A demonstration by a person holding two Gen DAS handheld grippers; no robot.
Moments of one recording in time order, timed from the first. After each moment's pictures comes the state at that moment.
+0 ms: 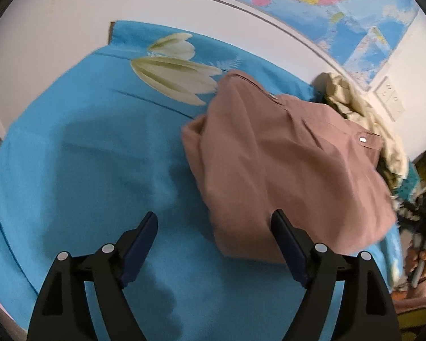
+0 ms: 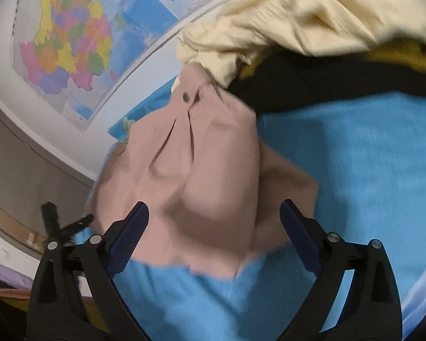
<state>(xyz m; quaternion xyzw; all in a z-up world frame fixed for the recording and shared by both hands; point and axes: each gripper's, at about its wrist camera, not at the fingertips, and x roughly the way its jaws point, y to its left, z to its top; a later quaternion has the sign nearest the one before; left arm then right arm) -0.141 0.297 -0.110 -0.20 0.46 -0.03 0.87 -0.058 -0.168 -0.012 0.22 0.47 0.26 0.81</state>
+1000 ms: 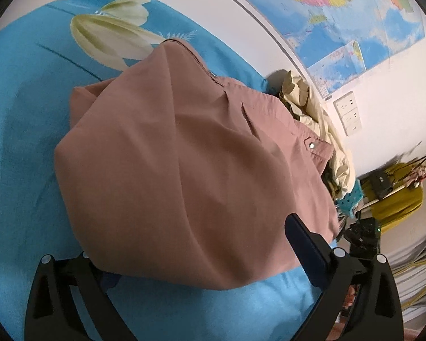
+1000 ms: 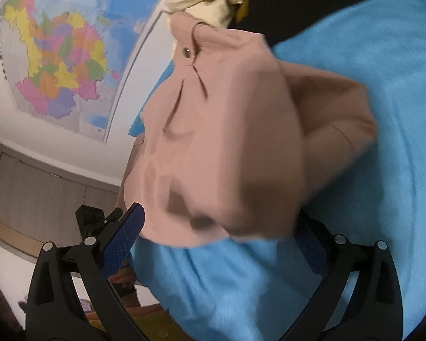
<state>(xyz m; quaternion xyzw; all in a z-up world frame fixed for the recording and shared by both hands) -0.102 0.256 -0.125 -0.31 0.45 -0.13 0.83 -0.080 -0.142 -0.054 0.34 0.51 0.27 0.74</state>
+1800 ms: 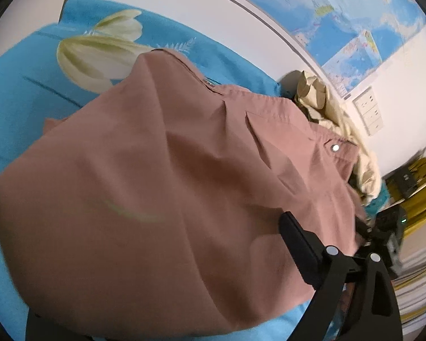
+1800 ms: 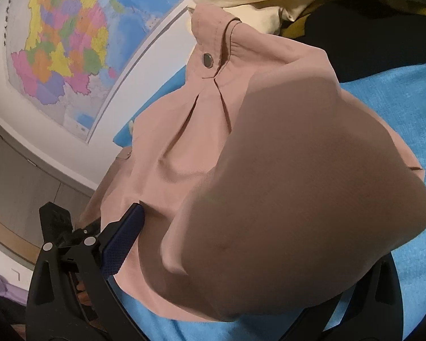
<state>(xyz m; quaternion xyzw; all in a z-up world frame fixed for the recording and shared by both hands) -0.067 0.237 -0.124 -0.26 0.45 -0.08 0.85 -0.034 -0.081 -0.057 0.26 0.45 0.26 0.81</state>
